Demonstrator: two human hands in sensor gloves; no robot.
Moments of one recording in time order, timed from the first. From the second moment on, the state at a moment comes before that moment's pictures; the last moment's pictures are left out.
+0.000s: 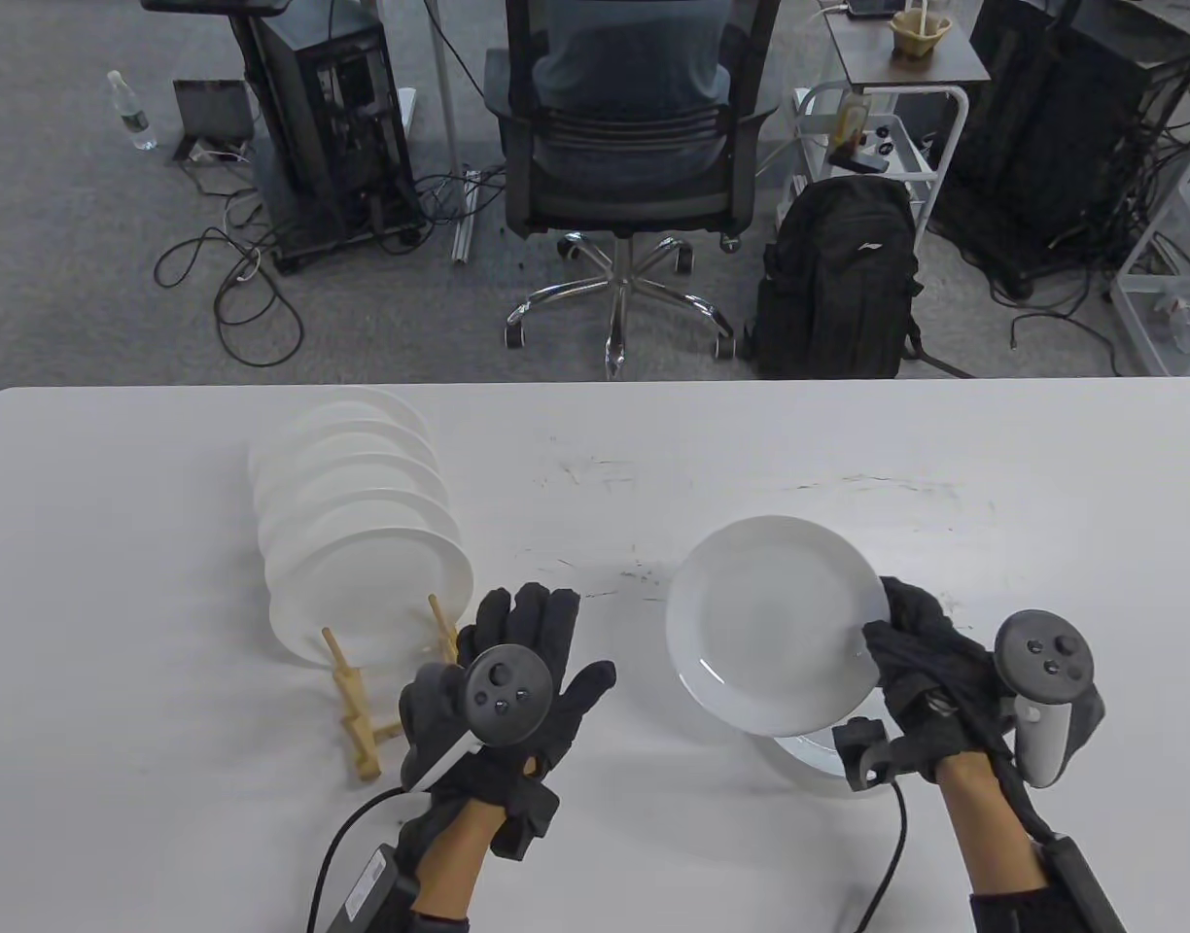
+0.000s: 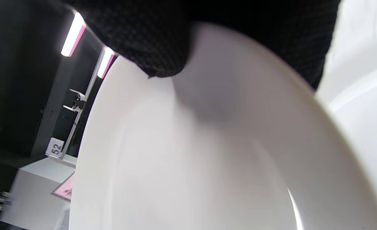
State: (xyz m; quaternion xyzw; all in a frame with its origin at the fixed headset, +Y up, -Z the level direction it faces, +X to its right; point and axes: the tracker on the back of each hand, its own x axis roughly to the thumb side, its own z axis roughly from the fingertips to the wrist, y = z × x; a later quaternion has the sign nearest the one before) left_hand -0.104 -0.677 -0.278 0.00 -0.14 0.27 0.95; right_hand 0.272 -0.682 -0.301 -0.10 -0.01 0.78 0.62
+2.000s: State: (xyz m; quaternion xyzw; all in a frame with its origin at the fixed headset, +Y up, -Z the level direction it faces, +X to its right) left_hand -0.219 -0.597 -0.333 -0.04 0.04 0.02 1.00; right_hand 0.264 -0.705 -0.322 0.00 0.08 0.96 0.27
